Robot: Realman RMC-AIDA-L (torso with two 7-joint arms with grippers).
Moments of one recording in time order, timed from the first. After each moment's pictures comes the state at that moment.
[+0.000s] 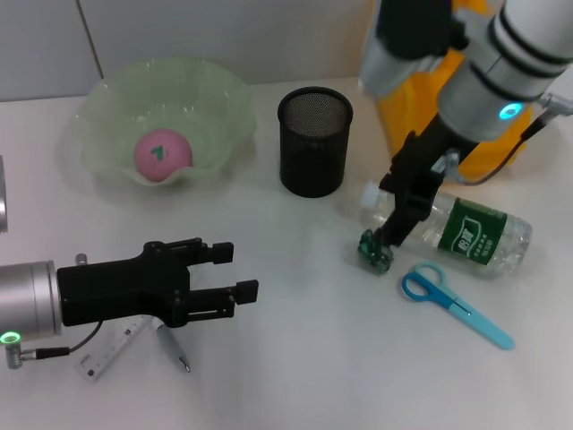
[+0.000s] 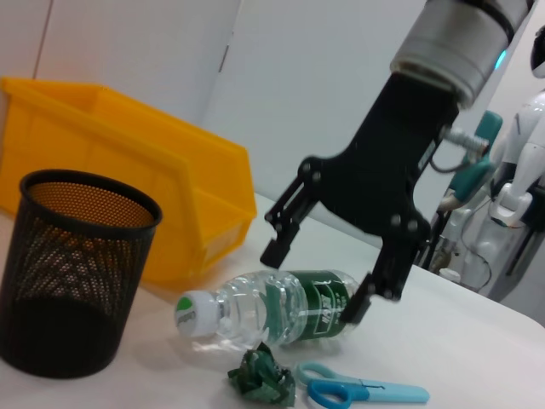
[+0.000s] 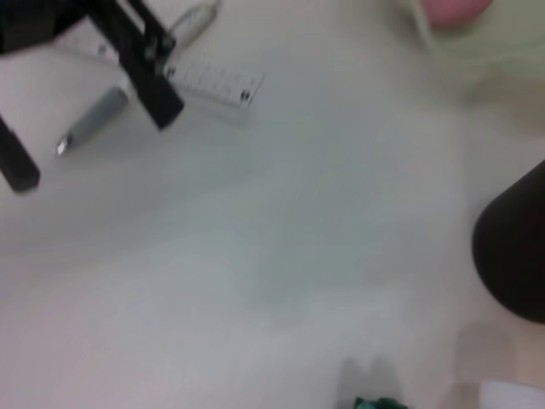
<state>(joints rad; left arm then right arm) -0.46 -2.04 1.14 0.59 1.66 1.48 -1.42 0.94 2.08 -1.22 -1.07 -2.70 -1.65 2.14</state>
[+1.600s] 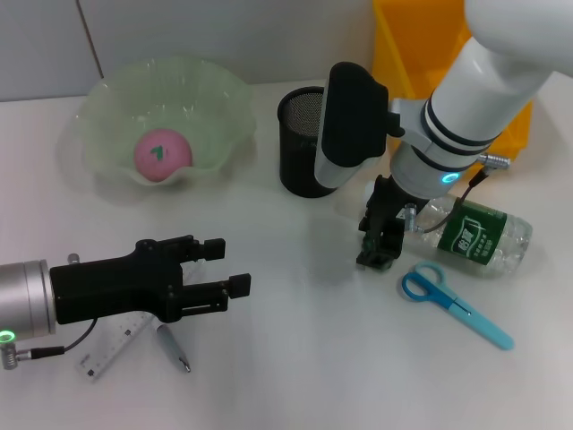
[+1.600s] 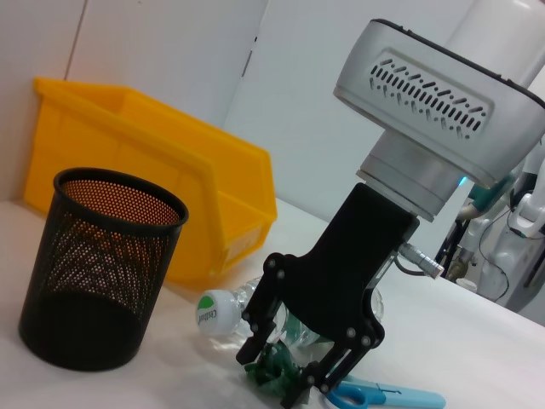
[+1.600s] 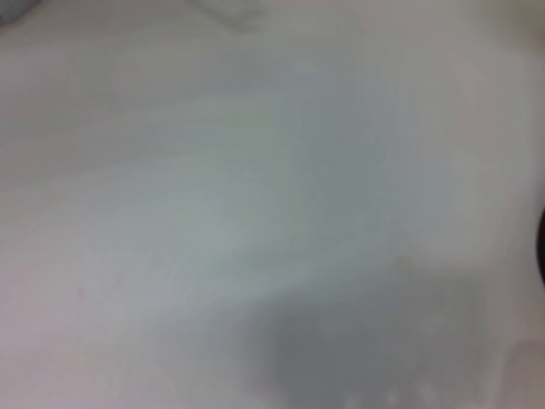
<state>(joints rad) -0.45 -2.04 1.13 0.59 1.65 1.47 -1.44 0.94 2.09 -1.49 -0.82 -2.65 -1.31 2.14</state>
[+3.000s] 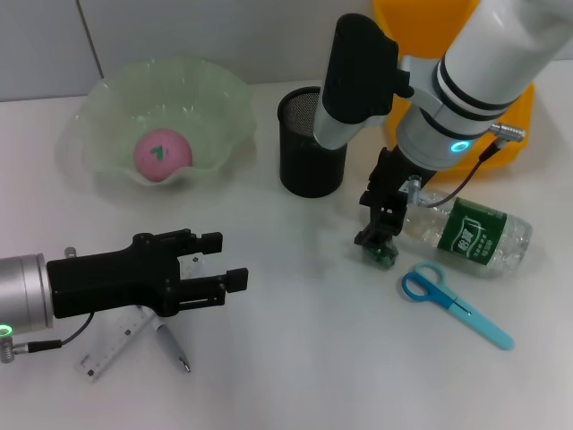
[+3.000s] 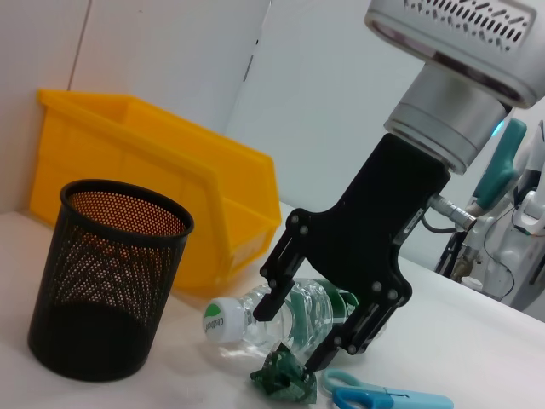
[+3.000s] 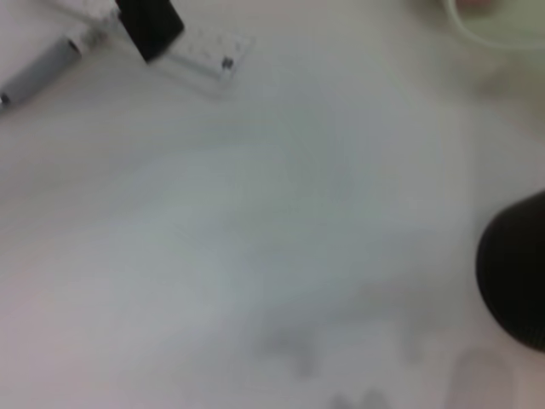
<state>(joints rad) -0.46 -2.04 1.12 0.59 1.66 1.47 -1.43 0.92 2.08 -1.45 -1.01 -2.68 -1.45 2.22</state>
